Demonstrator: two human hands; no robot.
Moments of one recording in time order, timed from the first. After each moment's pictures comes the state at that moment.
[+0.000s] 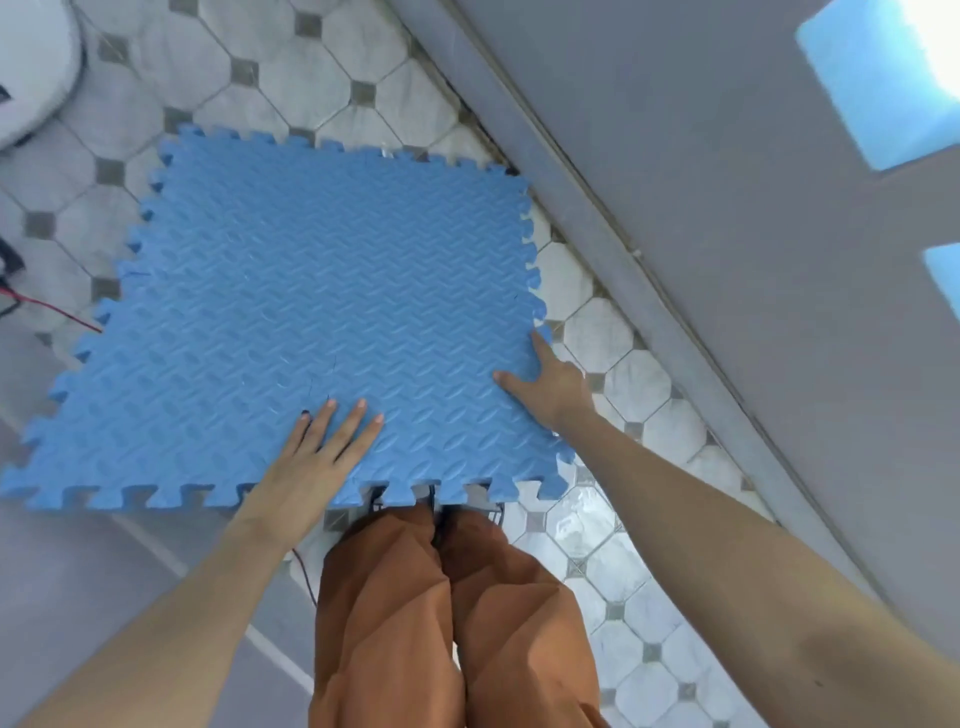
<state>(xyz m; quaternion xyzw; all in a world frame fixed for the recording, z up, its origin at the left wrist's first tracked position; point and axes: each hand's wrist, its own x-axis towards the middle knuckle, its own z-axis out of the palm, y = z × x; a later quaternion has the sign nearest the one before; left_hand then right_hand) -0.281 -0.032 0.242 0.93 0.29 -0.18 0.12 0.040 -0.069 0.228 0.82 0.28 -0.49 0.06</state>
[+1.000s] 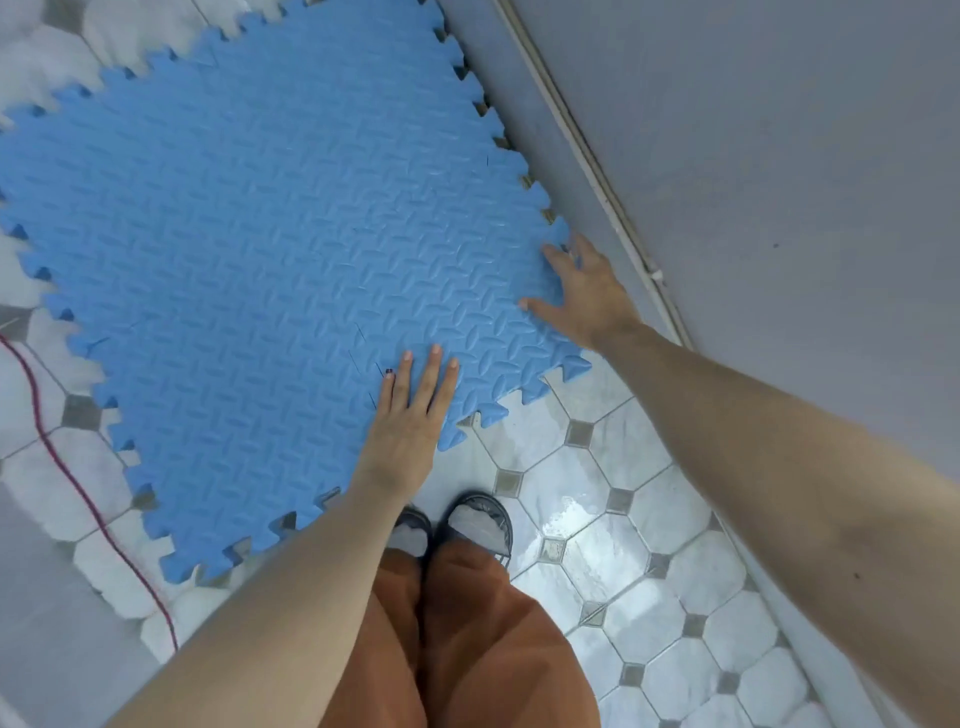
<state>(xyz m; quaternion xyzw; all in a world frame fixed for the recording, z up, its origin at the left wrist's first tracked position) -0.070 -0.060 0.060 0.87 0.44 -0.13 0.20 0.196 0.022 0.083 0.75 0.56 -0.33 0.08</state>
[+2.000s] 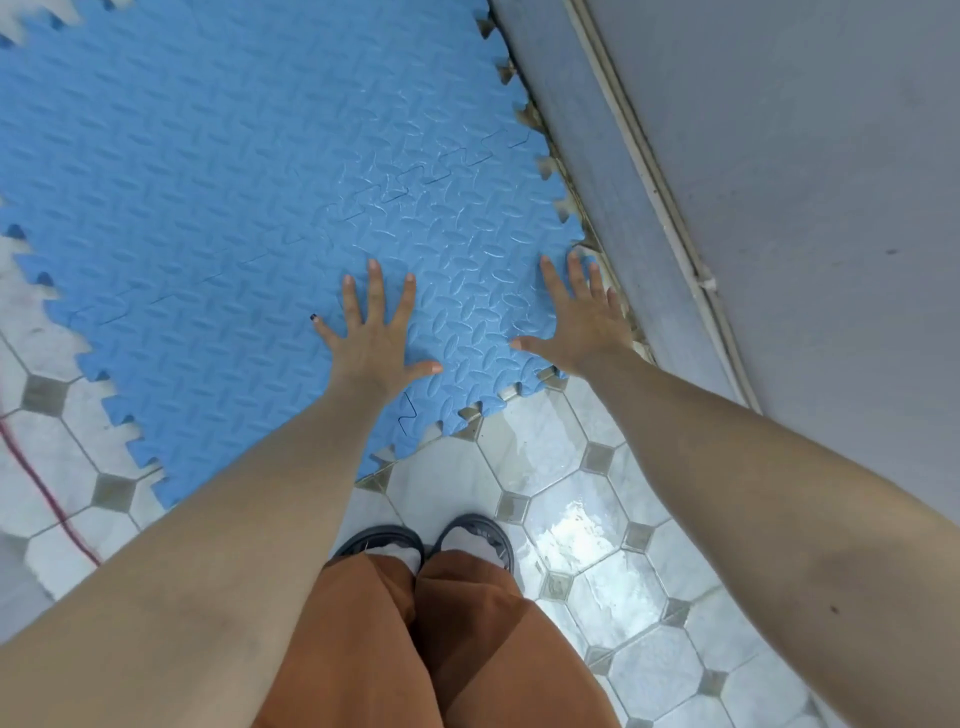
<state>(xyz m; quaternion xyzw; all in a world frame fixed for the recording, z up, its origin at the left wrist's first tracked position) -0.062 0.026 0.006 0.74 0.58 -0.22 0.27 0.189 0.006 0.011 0.72 0.60 -0.31 0.20</state>
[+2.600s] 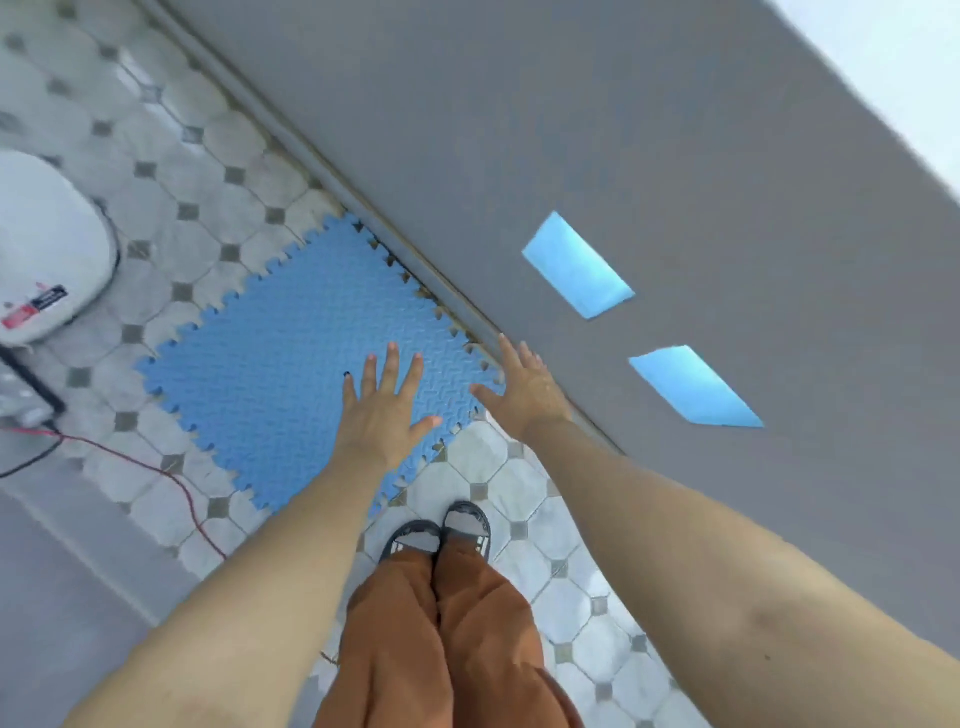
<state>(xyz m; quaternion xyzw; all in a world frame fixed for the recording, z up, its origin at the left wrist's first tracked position) -0.020 0.044 0.431 0.85 0.41 -0.22 0.22 0.163 -0.030 0.448 0.82 0.41 -0.40 0.02</state>
